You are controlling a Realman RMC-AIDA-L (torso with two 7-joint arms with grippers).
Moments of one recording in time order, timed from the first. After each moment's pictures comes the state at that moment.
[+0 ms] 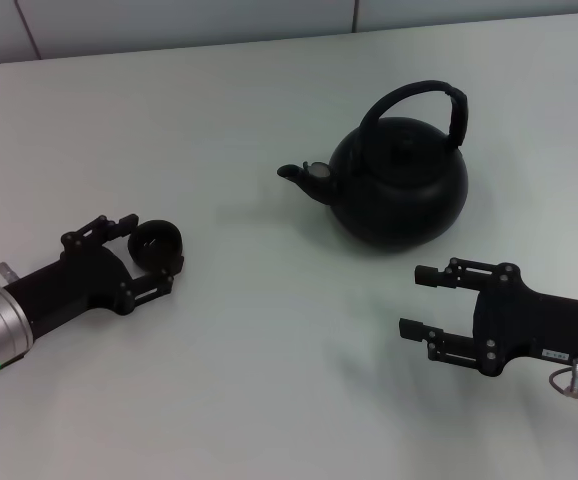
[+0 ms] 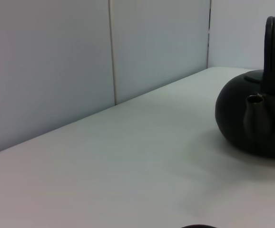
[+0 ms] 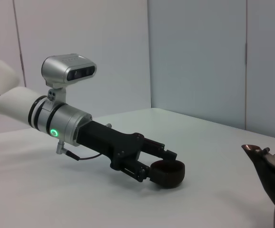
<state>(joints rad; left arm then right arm) -0.53 -2.08 0.63 0.17 1.78 1.15 -0.66 0.31 2.08 -0.52 -0.41 -2.02 -1.62 0.75</state>
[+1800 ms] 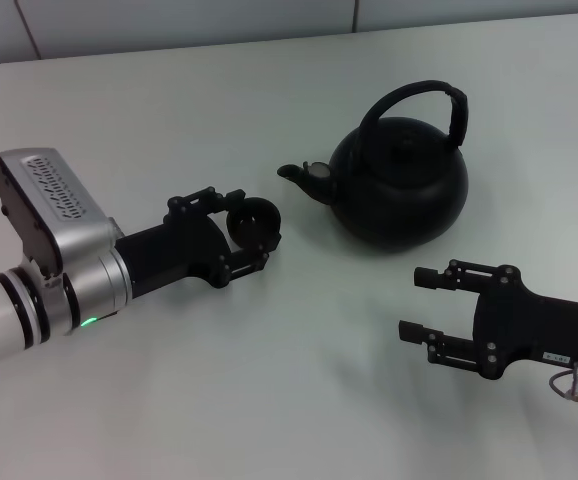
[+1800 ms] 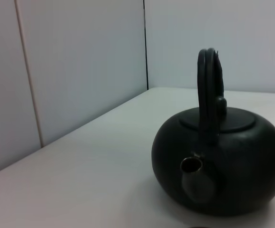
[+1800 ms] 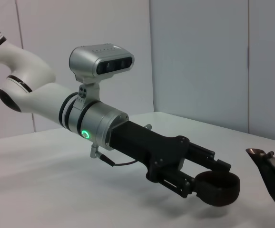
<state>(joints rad) -0.75 -2.08 0.62 -0.05 1.78 1.08 -0.56 0.31 2.08 -0.52 -0.41 -2.02 -1.64 0.76</state>
